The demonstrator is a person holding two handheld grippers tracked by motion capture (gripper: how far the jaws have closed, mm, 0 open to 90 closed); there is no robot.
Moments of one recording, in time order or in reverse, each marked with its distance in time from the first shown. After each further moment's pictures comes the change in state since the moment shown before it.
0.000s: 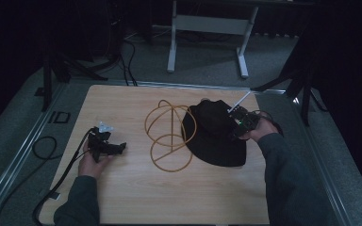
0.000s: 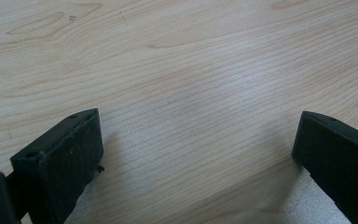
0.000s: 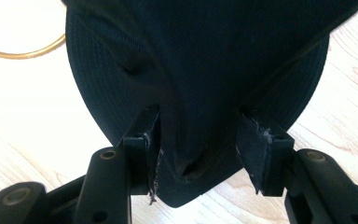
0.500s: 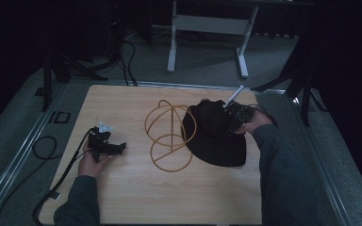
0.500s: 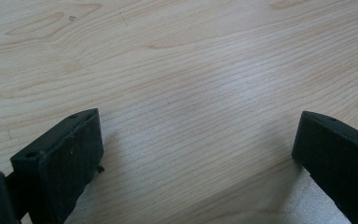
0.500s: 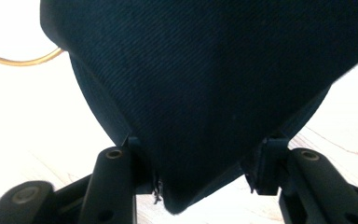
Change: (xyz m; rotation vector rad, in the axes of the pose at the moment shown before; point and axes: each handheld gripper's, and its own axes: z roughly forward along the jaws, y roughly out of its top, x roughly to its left) left arm 0.000 0.000 0.000 -0.001 0.000 0.003; right arm -0.009 0.025 0.007 0.101 0.053 0.028
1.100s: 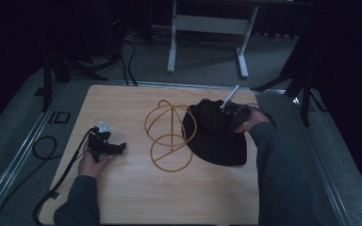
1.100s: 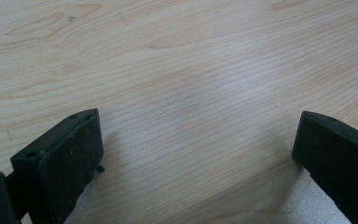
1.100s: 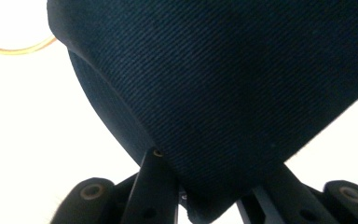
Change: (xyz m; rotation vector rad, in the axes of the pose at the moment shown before) left arm 0.000 0.000 0.000 0.000 -0.002 -0.001; right arm 0.001 0.008 0.005 0.064 -0.013 -0.019
